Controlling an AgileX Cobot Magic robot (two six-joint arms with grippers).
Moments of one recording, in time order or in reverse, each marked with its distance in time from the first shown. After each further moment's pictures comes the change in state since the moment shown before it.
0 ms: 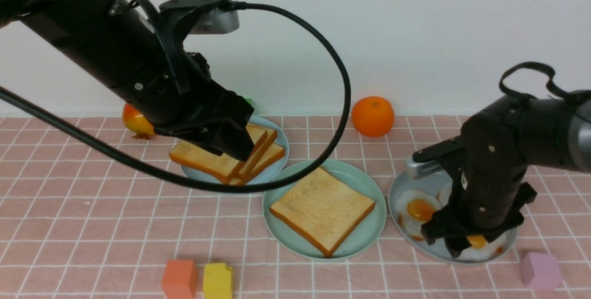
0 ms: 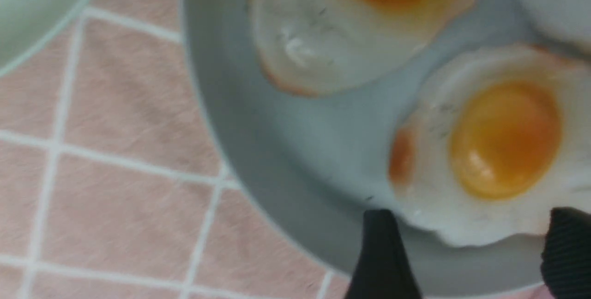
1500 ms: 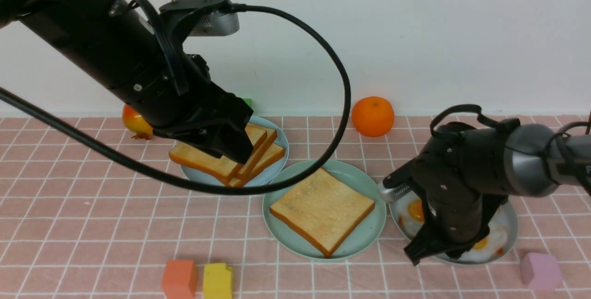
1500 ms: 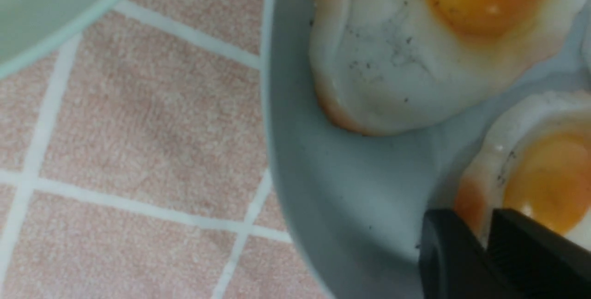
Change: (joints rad) right arm 0.116 0.094 -0.008 -0.183 0.014 0.129; left arm 0.000 0.000 0.000 0.000 0.013 0.000
